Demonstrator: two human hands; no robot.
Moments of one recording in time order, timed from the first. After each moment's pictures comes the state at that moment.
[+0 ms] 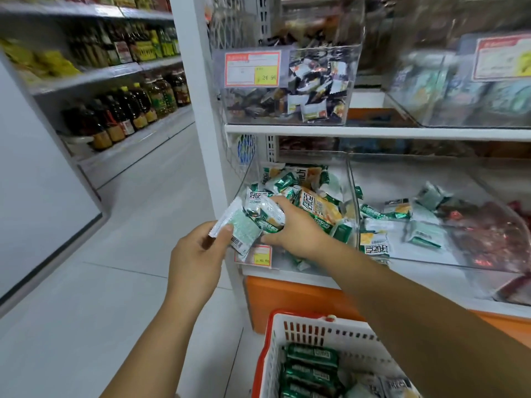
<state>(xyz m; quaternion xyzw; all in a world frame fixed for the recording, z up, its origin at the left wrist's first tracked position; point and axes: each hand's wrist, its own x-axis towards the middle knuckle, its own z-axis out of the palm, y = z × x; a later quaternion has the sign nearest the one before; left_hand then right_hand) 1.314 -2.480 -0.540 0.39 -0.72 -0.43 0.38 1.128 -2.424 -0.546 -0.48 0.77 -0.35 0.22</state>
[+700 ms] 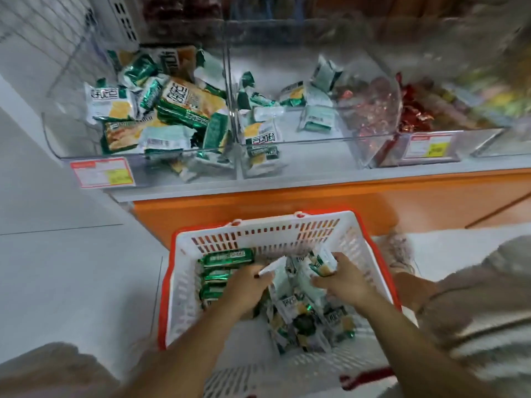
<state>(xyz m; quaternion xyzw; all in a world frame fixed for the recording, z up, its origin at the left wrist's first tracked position) 1.227 -2.315 -0.763 0.32 -0.79 -0.49 -0.19 1.117 -2.131 -0.736 -0.02 0.84 -0.37 0.40</state>
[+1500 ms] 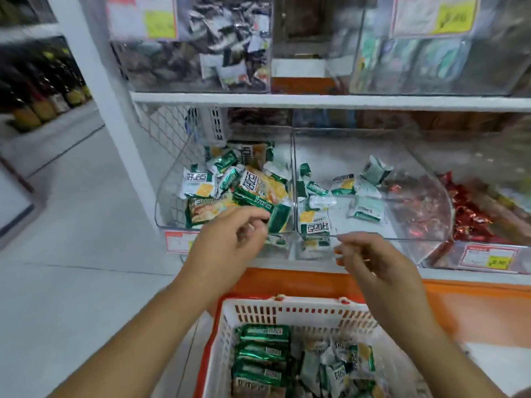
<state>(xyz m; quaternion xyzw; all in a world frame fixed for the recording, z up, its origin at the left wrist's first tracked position) 1.224 -2.420 -0.553 0.20 -0.88 -0.35 0.23 1.109 -2.213 -0.566 -0.29 0.76 -0.57 0.09</state>
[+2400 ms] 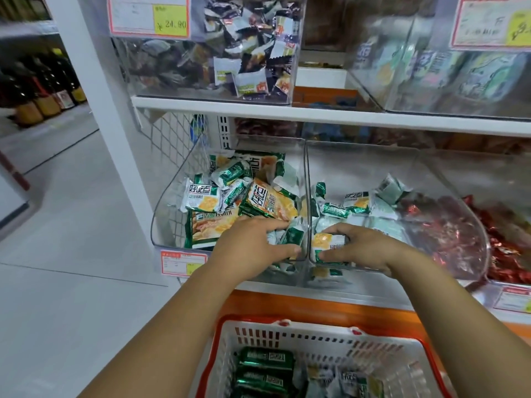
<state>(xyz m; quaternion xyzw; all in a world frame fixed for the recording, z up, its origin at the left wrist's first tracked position) 1.156 -2.459 -0.569 0.25 -0.93 -0.26 0.06 0.987 -2.304 -0.575 -0.29 0.85 -0.28 0.34</state>
